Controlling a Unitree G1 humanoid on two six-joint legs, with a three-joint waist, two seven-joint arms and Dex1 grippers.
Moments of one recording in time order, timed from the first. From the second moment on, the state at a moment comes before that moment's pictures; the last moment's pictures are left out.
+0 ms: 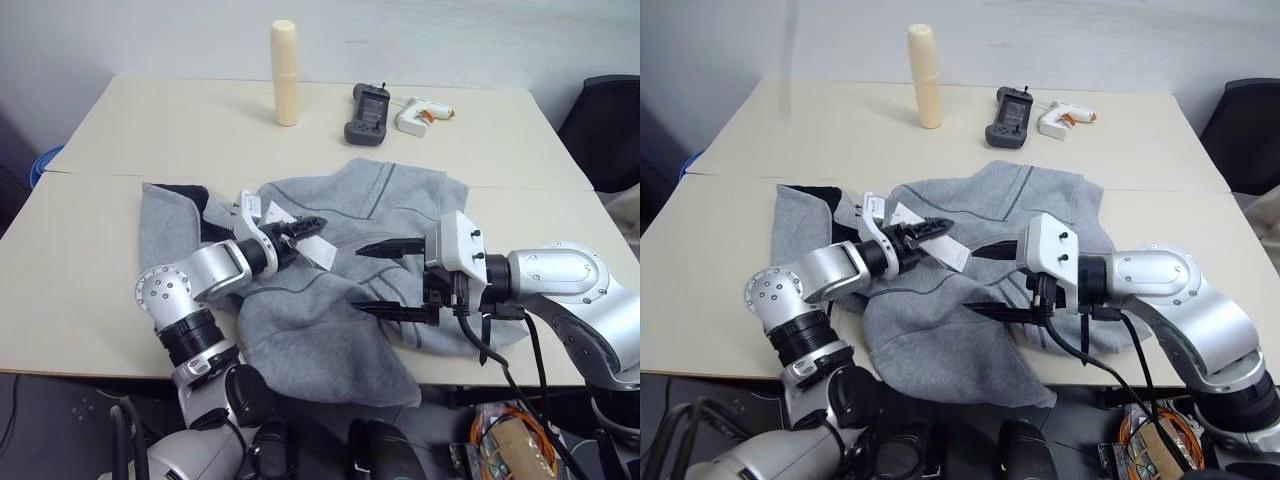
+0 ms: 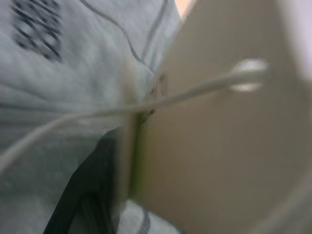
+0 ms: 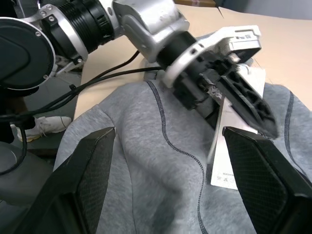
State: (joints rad) left arm -0.74 -0.01 0.70 0.00 -1.22 1.61 0.40; right arm -0.47 -0.80 0.06 -0.59 0.60 0.63 0.95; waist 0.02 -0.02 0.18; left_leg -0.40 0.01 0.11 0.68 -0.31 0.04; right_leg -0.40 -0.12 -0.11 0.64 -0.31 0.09
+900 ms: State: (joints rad) left arm -0.21 1.24 0.23 -0.38 -1.28 1.27 -0.63; right arm -0.48 -0.64 0.24 -0.46 0.29 0.41 0.86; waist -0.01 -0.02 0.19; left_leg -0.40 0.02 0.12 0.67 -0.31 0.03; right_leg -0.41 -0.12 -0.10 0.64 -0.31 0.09
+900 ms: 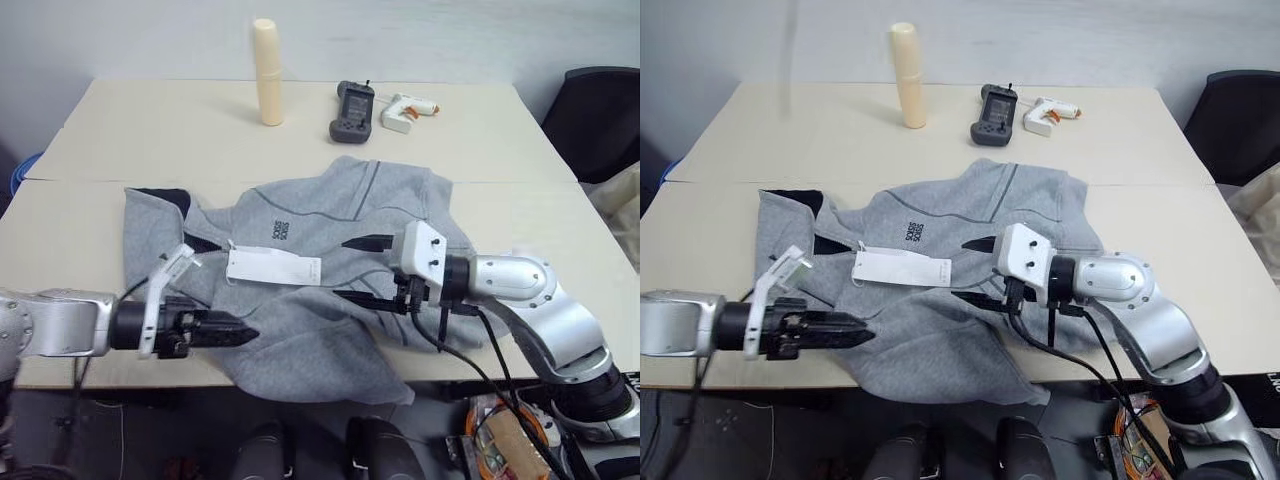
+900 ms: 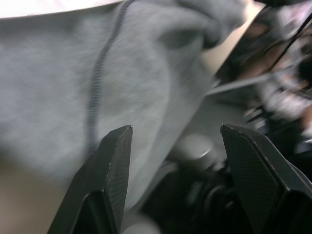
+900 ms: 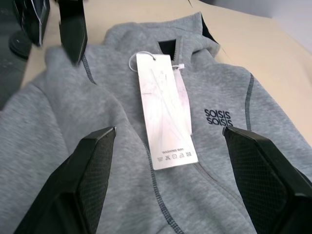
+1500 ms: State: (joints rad) left arm -0.41 1.40 0.10 0.04 -0.58 0.57 -1.37; right arm -0.52 -0.21 0.55 -0.16 -0.10 0.26 0.59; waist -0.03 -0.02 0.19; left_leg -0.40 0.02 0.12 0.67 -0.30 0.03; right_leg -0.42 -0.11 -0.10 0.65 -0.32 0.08
